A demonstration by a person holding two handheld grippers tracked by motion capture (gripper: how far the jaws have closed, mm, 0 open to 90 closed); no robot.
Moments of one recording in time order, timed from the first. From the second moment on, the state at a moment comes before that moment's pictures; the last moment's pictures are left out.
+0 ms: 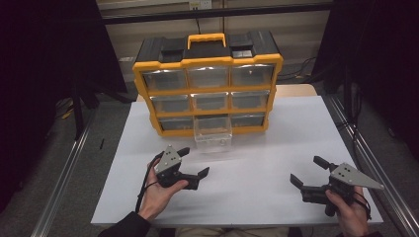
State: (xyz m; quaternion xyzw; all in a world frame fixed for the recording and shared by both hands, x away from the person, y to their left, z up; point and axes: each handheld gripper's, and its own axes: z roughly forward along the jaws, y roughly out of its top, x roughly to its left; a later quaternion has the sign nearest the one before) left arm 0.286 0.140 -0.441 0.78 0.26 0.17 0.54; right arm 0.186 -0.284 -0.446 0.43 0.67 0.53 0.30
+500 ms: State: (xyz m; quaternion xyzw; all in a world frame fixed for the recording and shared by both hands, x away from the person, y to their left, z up) left arm 0.306 0.113 -0.447 0.77 0.25 0.19 0.55; right arm 0.185 -0.283 -0.445 0.42 0.67 0.53 0.30
